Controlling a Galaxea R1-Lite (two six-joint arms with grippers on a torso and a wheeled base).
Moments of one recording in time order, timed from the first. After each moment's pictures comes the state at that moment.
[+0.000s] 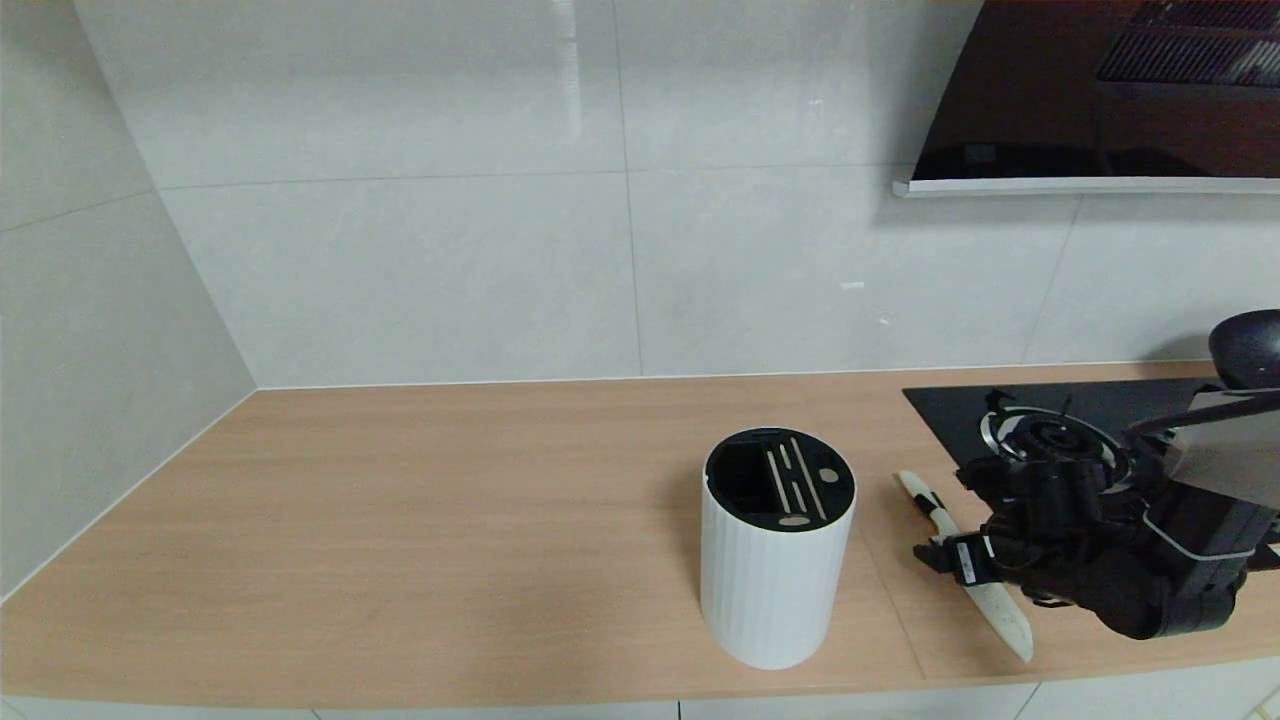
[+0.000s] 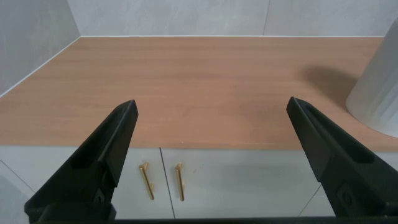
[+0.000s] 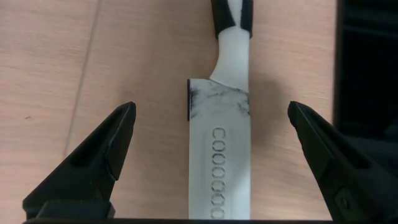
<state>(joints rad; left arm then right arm) -0.01 0.00 0.00 0.00 0.06 -0.01 0.07 2.28 -0.70 -0.91 0.01 -0.10</state>
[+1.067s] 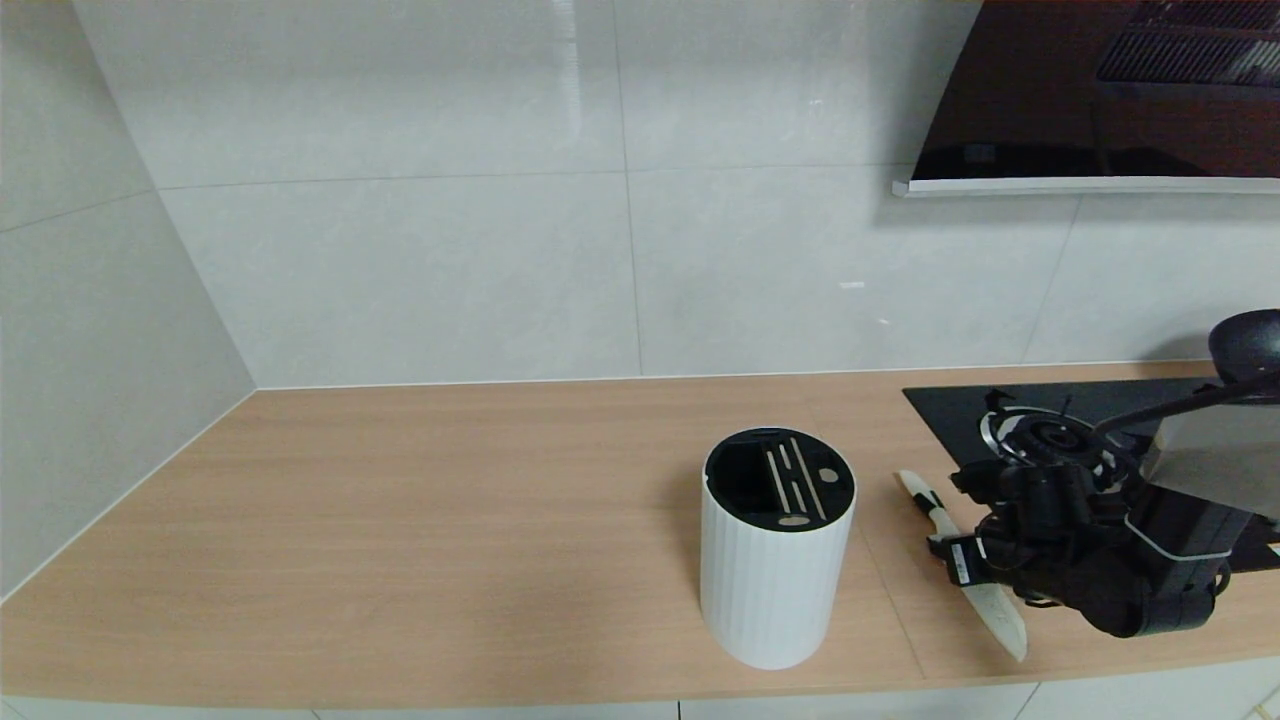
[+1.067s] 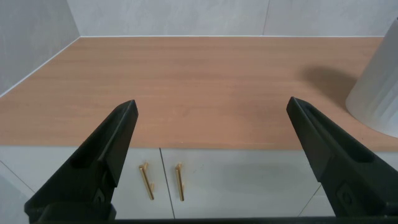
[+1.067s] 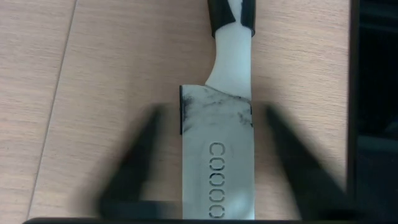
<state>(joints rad) -0.01 0.00 0.00 0.00 0.06 -0.01 0.07 2.35 -0.74 -0.93 0.01 -0.10</state>
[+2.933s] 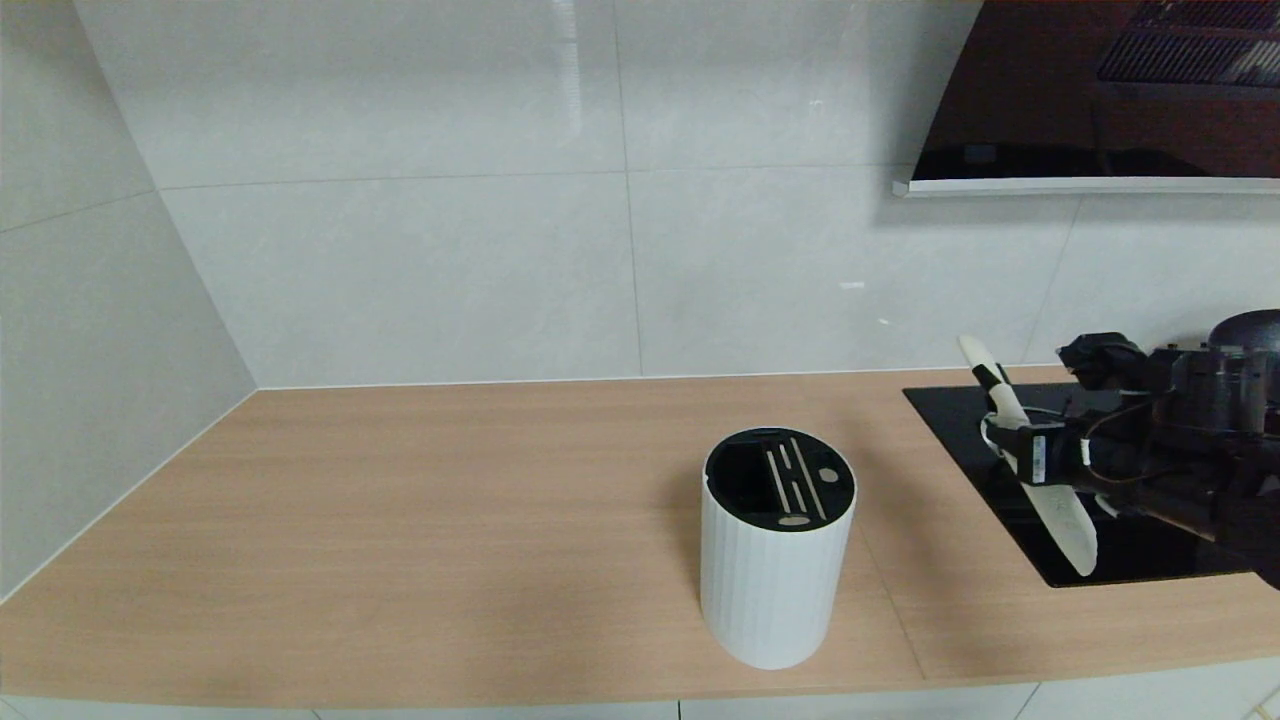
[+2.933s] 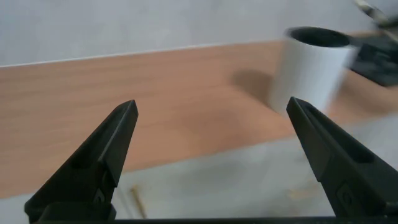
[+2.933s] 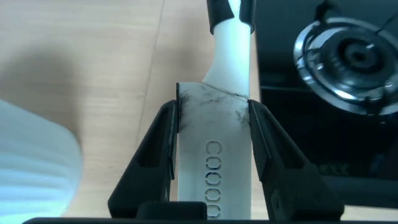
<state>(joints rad) -0.01 0.16 -0.27 0.14 -0.29 -0.03 0.08 1.77 -0.67 -0.76 -0.01 -0.03</state>
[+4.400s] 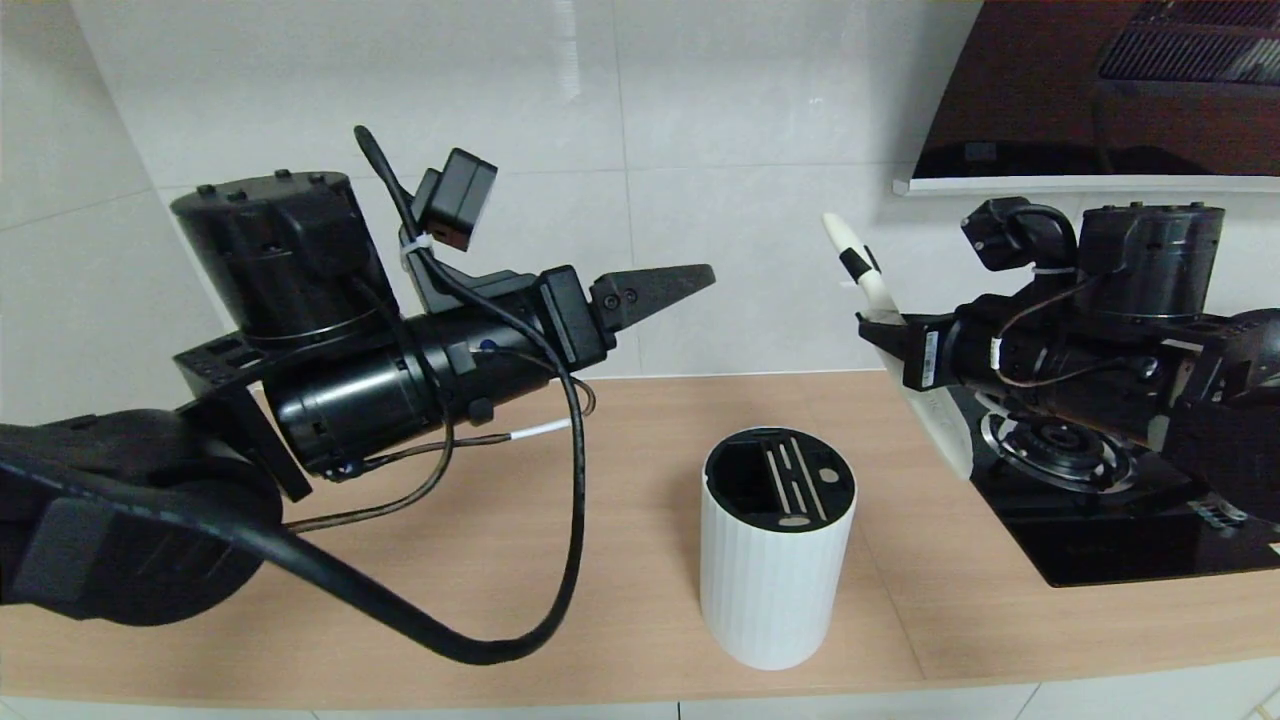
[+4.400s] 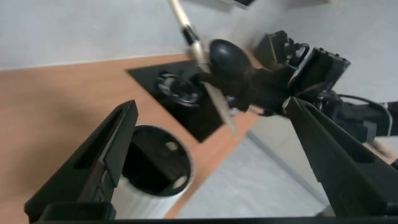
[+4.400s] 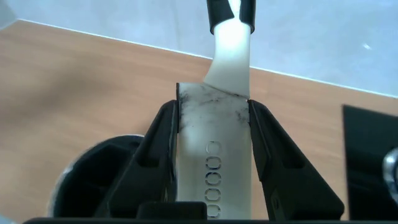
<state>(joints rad) -0.55 1.69 -0.95 -0.81 -0.40 -0.59 0.42 1.70 -1.00 -0.57 -0.01 0.02</state>
